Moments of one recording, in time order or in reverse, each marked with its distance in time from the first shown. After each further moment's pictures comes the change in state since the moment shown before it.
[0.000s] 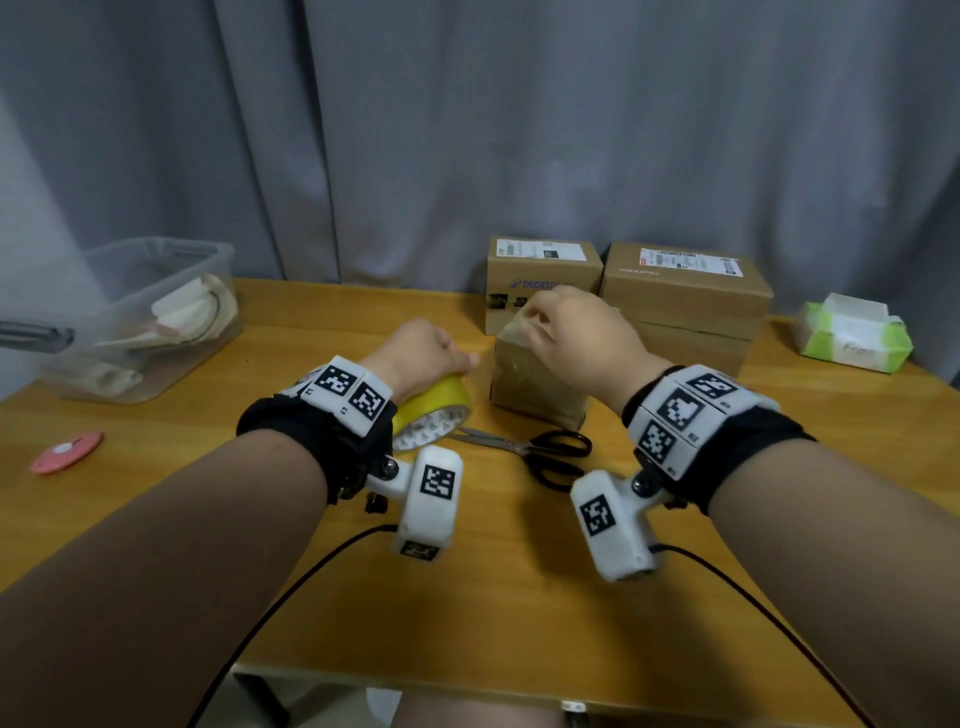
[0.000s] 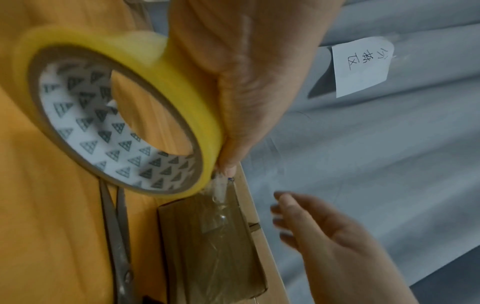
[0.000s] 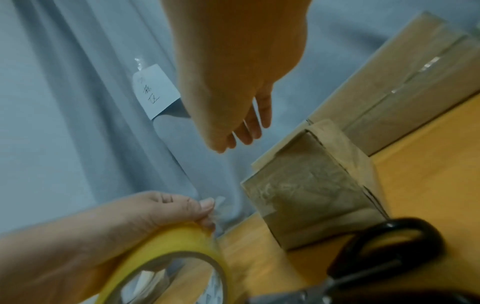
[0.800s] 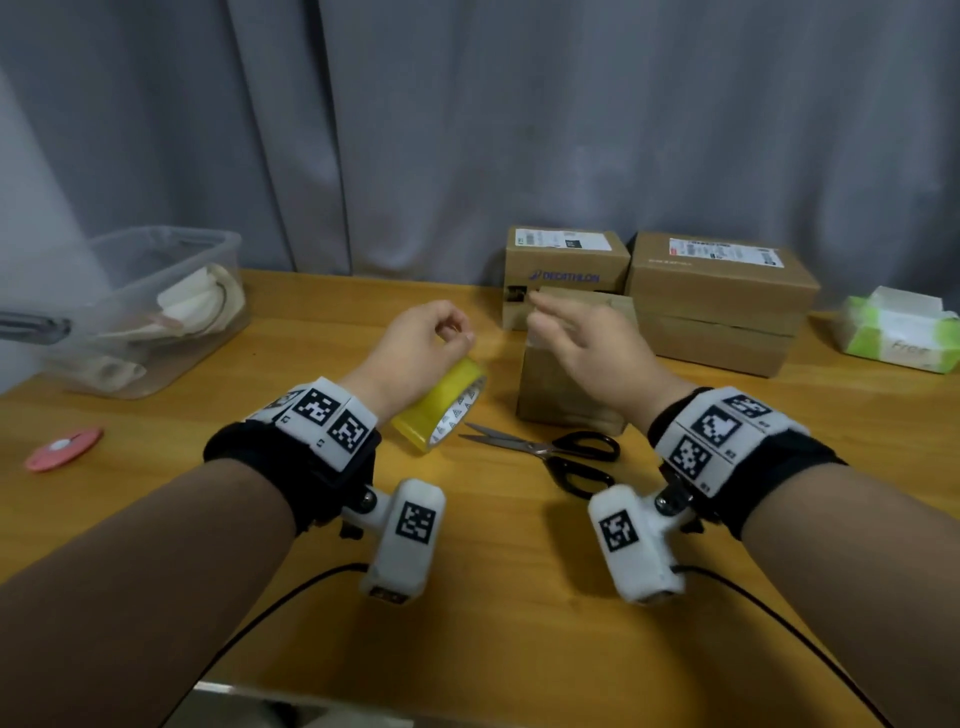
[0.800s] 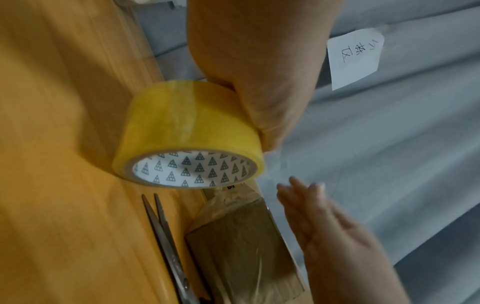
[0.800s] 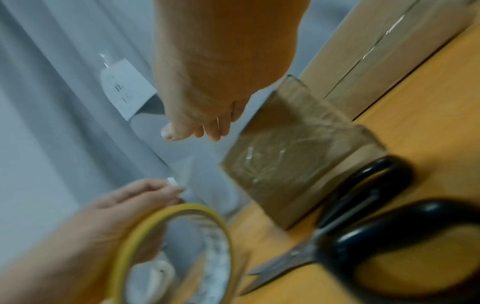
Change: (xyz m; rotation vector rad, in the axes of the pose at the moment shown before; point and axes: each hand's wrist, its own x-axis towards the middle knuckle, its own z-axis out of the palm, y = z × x) left_hand 0.010 -0.030 0.002 -0.006 0.228 0.309; right_hand -0.006 0.000 0.024 0.406 0.027 0.010
